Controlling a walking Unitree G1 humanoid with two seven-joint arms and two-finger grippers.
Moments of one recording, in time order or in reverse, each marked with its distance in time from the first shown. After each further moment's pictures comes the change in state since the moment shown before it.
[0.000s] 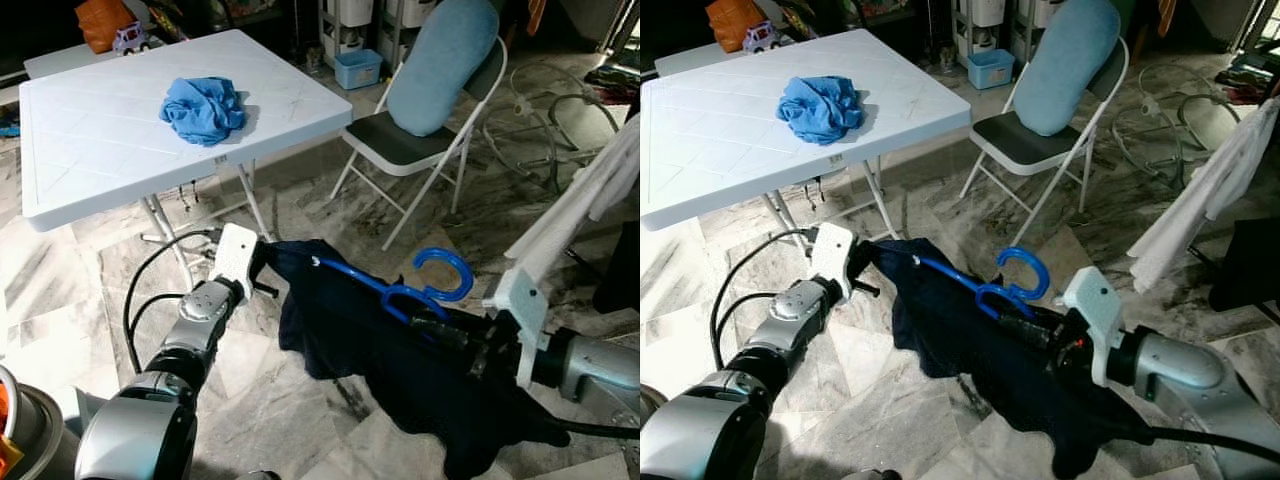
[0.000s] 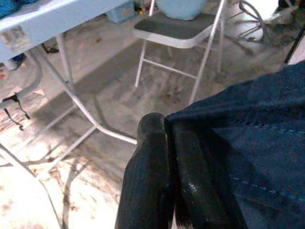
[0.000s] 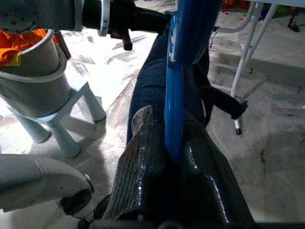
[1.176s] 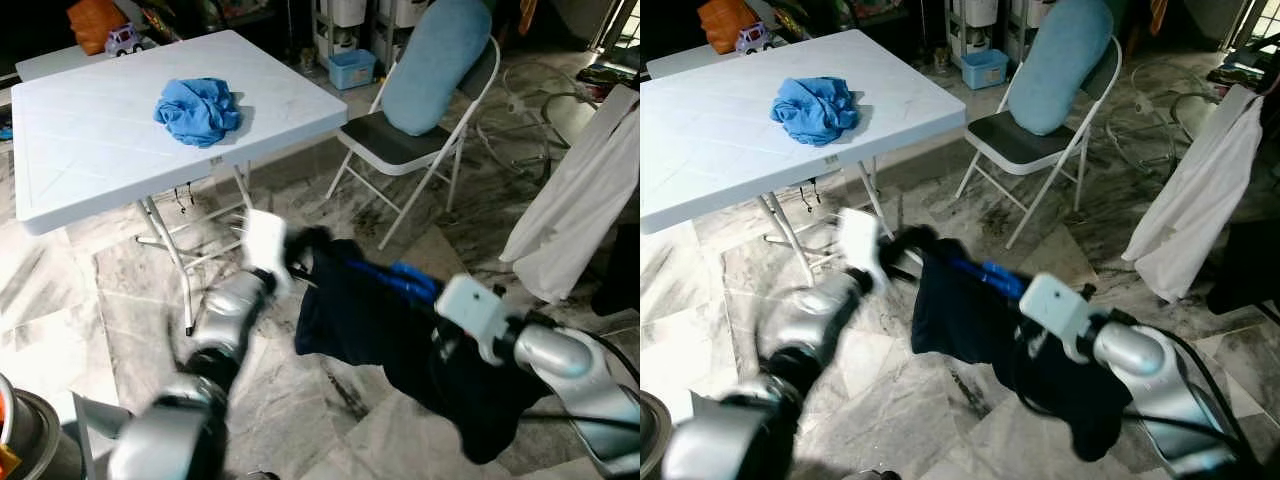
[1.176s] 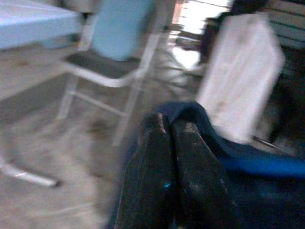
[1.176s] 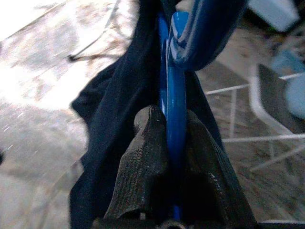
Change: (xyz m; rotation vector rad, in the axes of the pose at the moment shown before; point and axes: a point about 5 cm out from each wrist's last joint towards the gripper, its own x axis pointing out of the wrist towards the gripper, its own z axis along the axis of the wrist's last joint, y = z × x) left arm 0.011 -0.062 0.028 -0.209 -0.177 -0.304; right arm 0.038 -0.028 -0.017 -0.411 0.168 -0.278
